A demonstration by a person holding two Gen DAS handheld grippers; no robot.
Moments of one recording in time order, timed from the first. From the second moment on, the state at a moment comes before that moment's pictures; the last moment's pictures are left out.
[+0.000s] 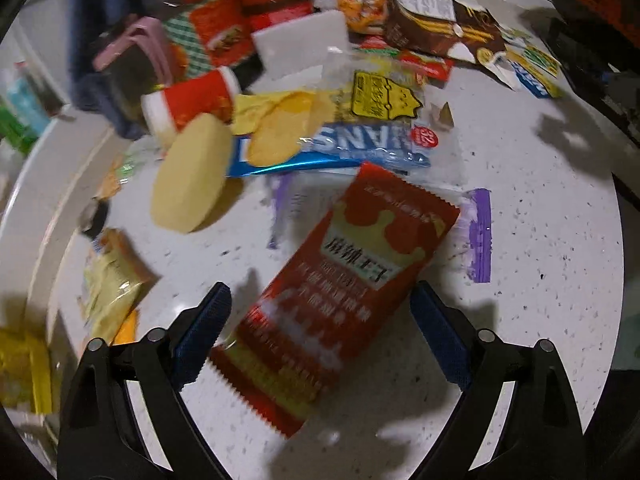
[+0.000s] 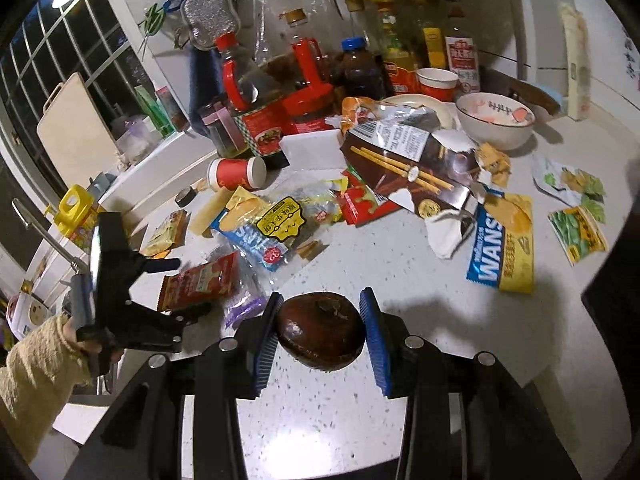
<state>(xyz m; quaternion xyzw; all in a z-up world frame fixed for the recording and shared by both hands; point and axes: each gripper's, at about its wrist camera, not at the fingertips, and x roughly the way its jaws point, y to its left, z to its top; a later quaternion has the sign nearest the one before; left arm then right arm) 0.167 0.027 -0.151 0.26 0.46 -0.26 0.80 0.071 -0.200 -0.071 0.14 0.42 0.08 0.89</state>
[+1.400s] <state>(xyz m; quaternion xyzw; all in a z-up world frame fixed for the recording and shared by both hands) -0.108 -0.035 -0.157 0.07 0.54 -0.50 0.67 -0.088 -0.254 -0.172 0.16 0.56 0.03 0.81</state>
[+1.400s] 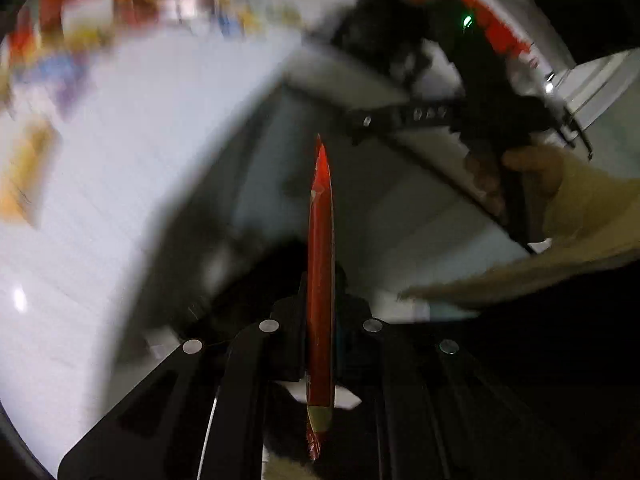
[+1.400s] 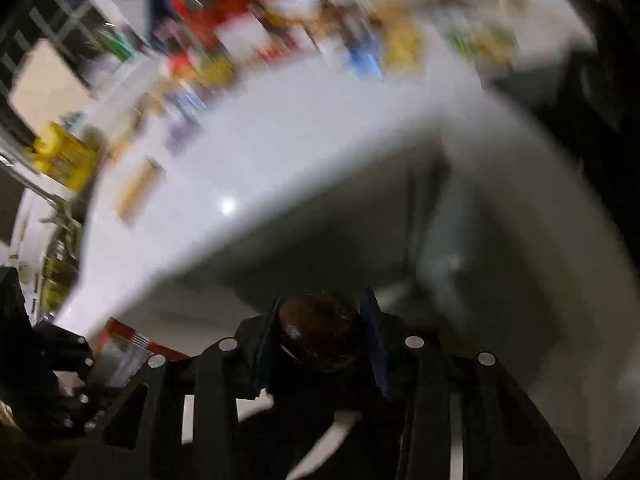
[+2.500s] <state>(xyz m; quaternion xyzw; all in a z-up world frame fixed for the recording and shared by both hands) -0.083 -0.040 -0.061 0.19 0.37 -0.33 0.85 -0.064 -0.259 -0.141 0.12 0.49 0.06 0.86</state>
